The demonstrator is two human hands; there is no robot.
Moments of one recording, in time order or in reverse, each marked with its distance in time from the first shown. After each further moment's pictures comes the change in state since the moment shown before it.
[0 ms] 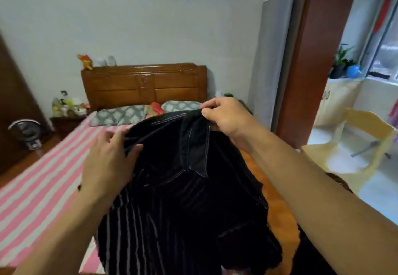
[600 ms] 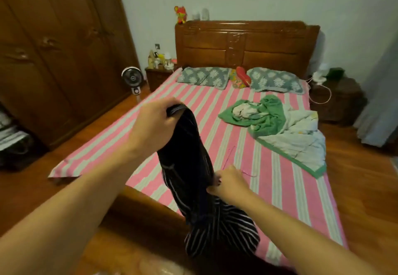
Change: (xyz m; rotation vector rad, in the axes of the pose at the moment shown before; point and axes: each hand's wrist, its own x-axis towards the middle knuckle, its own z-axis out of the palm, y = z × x) left_hand 0.027 -0.259 -0.077 -0.179 -0.132 -0.191; right_hand -0.011 0.132 0.404 -0.558 -0.664 0.105
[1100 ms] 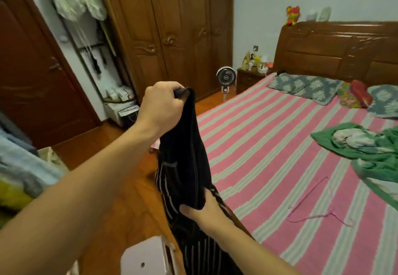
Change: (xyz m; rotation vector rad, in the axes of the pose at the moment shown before) left_hand -0.038 -0.093 -0.156 0.280 0.342 -0.362; right_hand -0.001 -0.168 0.175 0.595 -0.532 -0.225
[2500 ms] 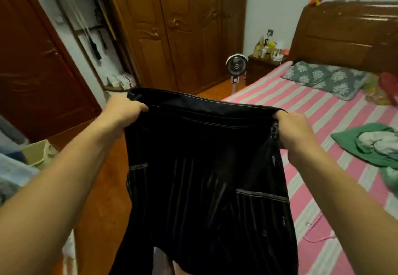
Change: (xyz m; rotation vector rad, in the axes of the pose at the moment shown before) left_hand 0.108 -0.157 0.023 -0.174 -0.157 -0.760; right_hand 0.108 -0.173 -0.192 0.130 0.653 -0.091
